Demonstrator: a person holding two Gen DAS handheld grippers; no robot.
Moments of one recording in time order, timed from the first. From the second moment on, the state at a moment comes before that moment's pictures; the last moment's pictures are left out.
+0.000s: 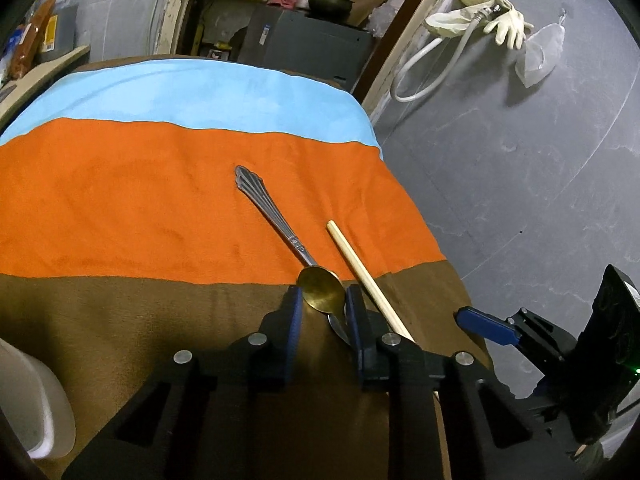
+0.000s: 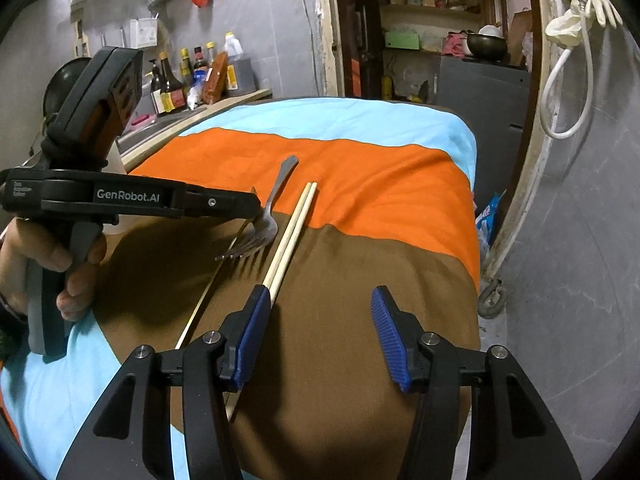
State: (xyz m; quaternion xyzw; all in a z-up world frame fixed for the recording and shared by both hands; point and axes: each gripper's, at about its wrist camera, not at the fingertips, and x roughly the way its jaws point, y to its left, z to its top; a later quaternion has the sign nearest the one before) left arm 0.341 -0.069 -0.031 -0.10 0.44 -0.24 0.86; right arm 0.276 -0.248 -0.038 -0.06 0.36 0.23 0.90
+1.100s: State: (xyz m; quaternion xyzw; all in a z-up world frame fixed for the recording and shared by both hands) left arm 0.360 -0.046 -0.038 -0.19 0.45 -0.27 0.83; right arm 0.363 -0.212 -0.042 -0.08 0.43 0.23 0.87
